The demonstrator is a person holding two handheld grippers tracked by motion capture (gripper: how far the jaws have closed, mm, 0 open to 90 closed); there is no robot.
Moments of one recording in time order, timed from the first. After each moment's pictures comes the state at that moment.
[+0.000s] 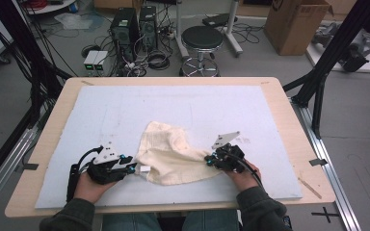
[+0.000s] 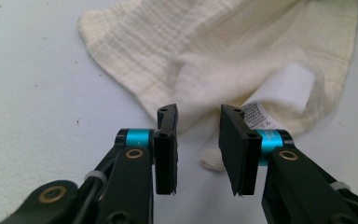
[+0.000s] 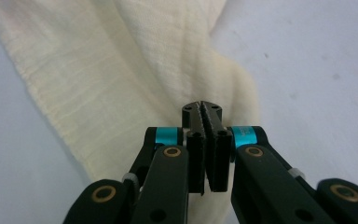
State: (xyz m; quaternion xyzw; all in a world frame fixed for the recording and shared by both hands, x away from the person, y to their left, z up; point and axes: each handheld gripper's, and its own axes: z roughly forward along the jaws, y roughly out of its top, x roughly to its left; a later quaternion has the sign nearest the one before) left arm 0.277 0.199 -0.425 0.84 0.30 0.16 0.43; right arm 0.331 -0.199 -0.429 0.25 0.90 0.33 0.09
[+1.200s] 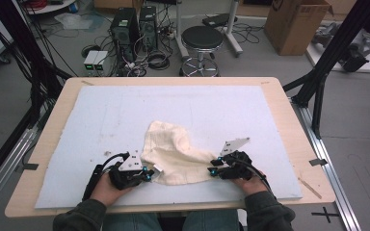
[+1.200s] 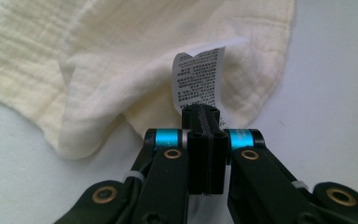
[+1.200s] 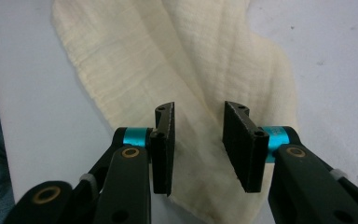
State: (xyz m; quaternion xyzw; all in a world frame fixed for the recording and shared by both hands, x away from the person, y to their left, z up) left arm 0.275 0.151 -0.438 0.88 0.21 0.11 0.40; right arm 0.317 -0.217 -0.435 0.24 0.90 0.36 0.05
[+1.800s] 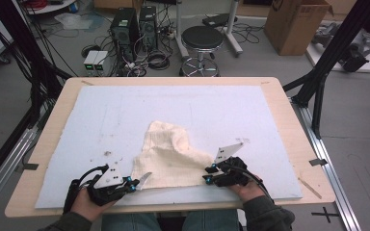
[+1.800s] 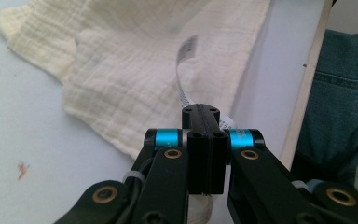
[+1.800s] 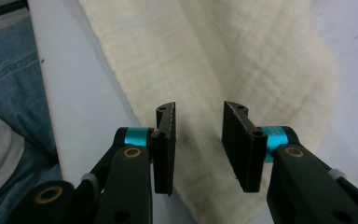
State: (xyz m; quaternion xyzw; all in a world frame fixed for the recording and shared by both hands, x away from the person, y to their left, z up) left arm 0.226 0.189 -0.421 0.87 0.23 0.13 0.42; right arm 0.298 -0.199 -0.434 0.20 0.91 0.36 0.03
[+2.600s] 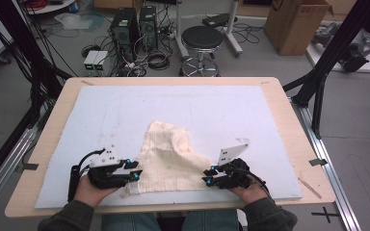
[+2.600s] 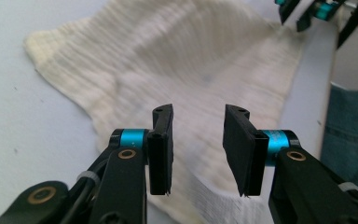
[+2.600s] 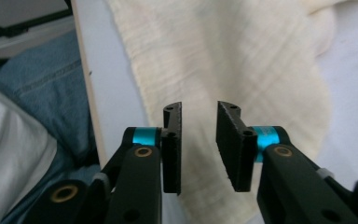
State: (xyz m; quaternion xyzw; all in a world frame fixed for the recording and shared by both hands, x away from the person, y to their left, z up) left arm 0.275 0.190 -0.408 0.83 0.27 0.10 0.47; right arm 0.290 -0.205 -0.420 0.18 0.90 0.40 0.01
